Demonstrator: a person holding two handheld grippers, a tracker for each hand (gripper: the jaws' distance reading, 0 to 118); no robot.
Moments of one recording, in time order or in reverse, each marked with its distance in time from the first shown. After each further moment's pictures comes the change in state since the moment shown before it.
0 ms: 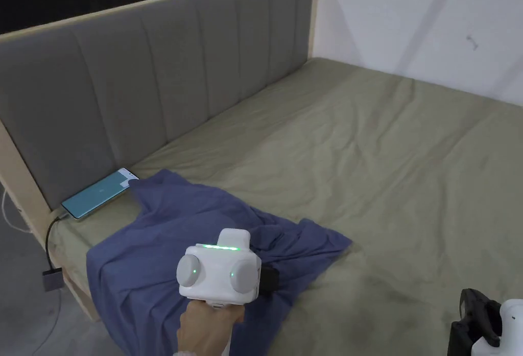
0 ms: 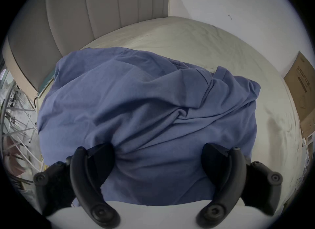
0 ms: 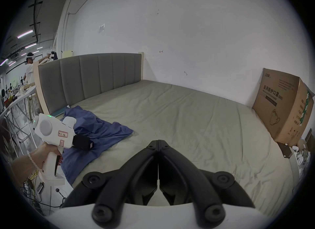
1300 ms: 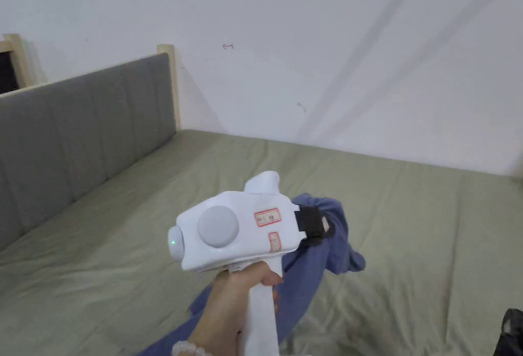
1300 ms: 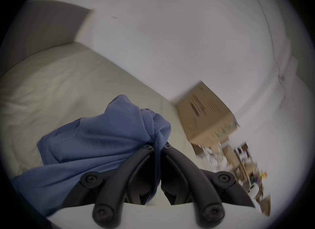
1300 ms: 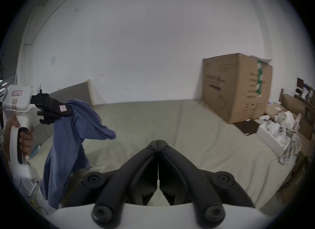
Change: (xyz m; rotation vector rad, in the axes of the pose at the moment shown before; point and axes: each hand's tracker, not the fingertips) left arm 0.260 0.057 0.242 0.195 -1.001 -0.056; right arm 0.203 0.001 0.134 0.142 -0.421 -0.293
